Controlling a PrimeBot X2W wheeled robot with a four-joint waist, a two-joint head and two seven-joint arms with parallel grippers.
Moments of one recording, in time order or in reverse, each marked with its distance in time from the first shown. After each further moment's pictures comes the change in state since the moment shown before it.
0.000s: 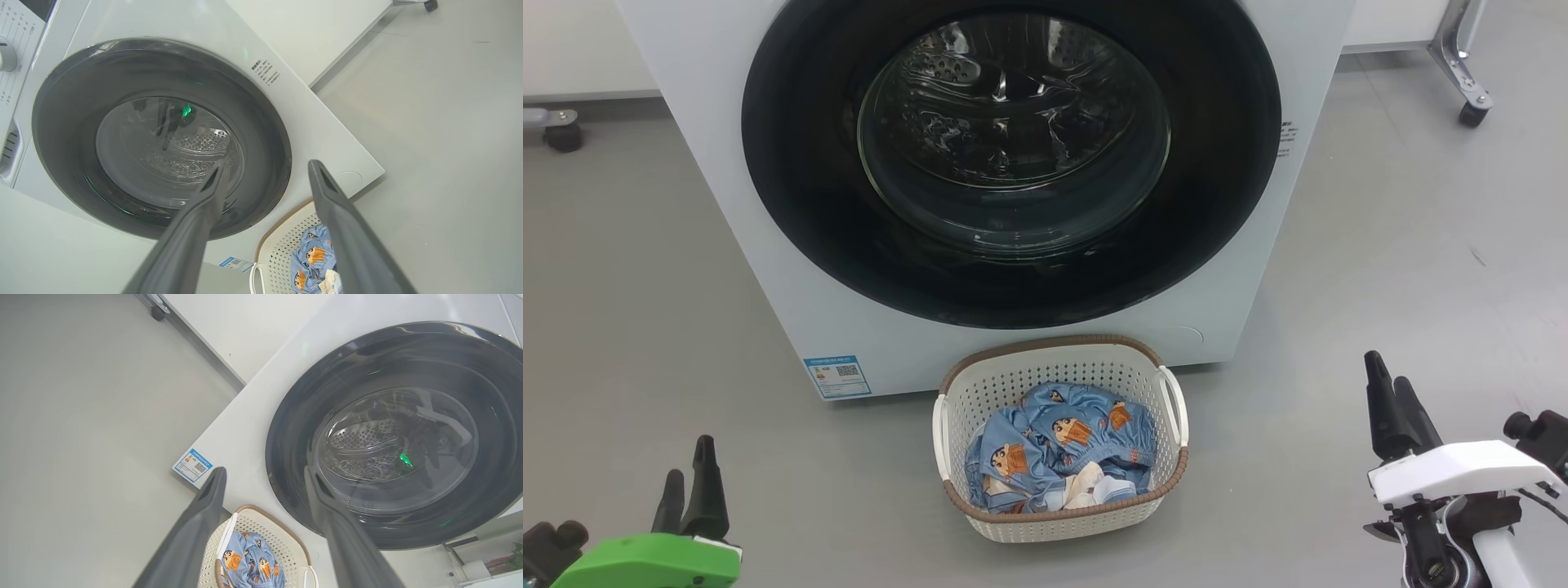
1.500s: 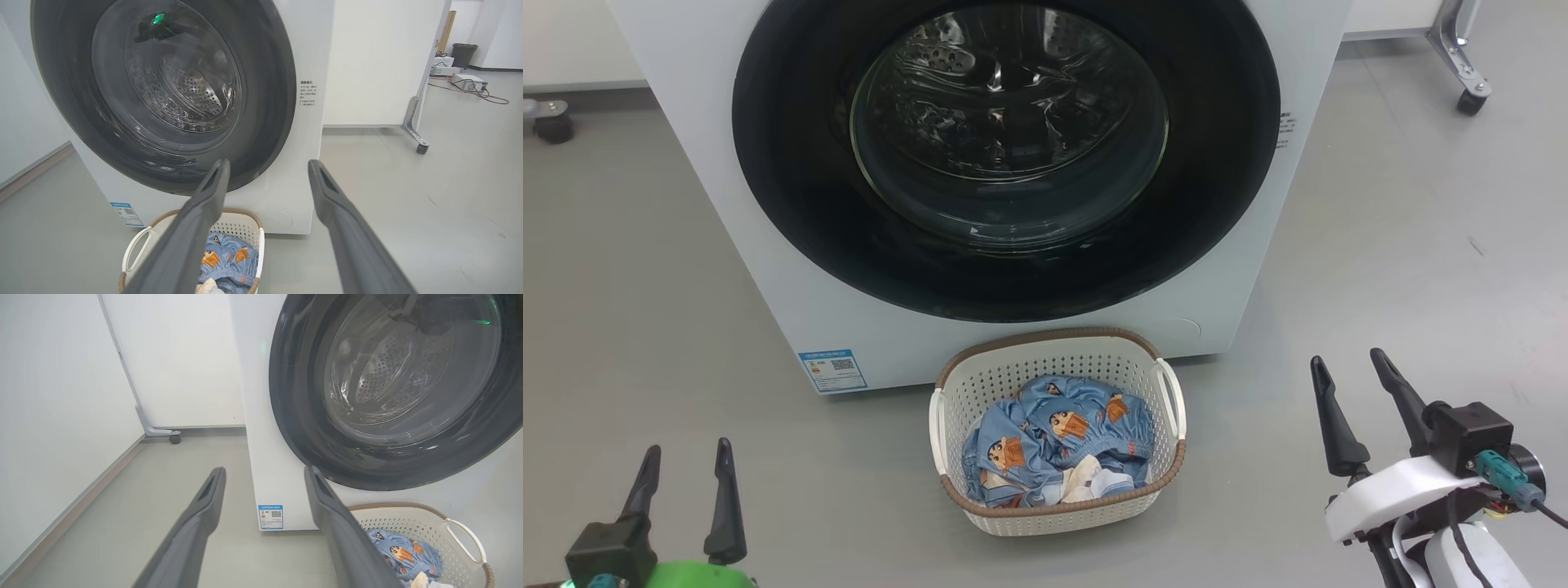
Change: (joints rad) left arm 0.067 0.031 -0.008 -0.078 0.792 0.033 -0.159; right arm -0.010 -0.036 0.078 0.012 -0.721 0.000 -0.141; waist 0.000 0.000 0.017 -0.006
